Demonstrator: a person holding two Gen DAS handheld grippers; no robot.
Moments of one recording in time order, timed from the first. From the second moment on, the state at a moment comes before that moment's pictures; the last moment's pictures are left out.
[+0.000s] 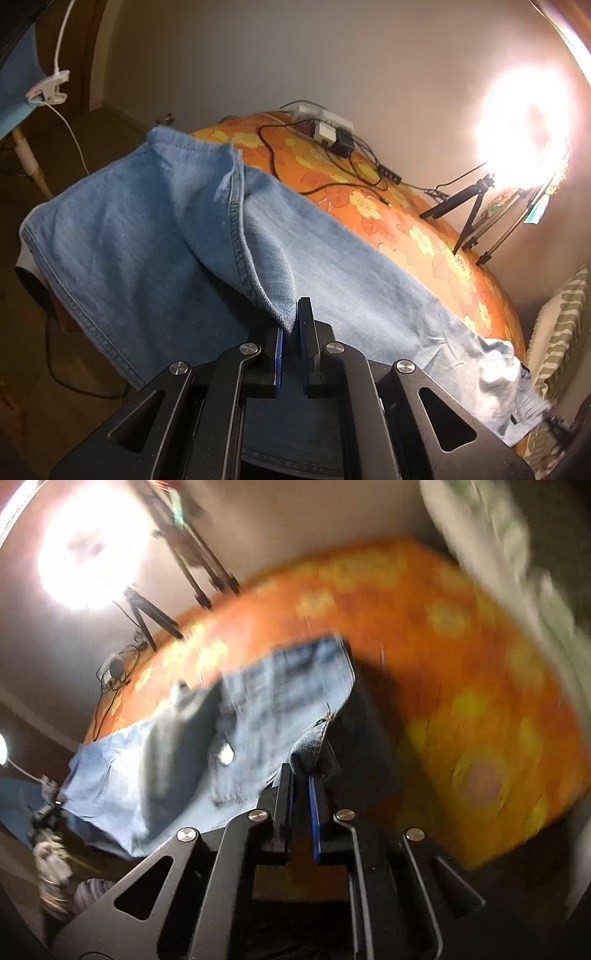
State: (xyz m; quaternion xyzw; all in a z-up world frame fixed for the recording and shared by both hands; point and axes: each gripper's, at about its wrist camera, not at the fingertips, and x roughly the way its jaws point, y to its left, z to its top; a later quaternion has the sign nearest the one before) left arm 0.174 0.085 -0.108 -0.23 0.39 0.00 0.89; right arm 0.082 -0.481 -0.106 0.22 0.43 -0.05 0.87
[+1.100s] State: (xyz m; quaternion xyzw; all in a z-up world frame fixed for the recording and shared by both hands) left arm 0.148 0.133 -0.113 -0.20 0.42 0.00 0.89; right arm 0.116 -0.300 -0.051 -0.02 0.41 0.10 0.91
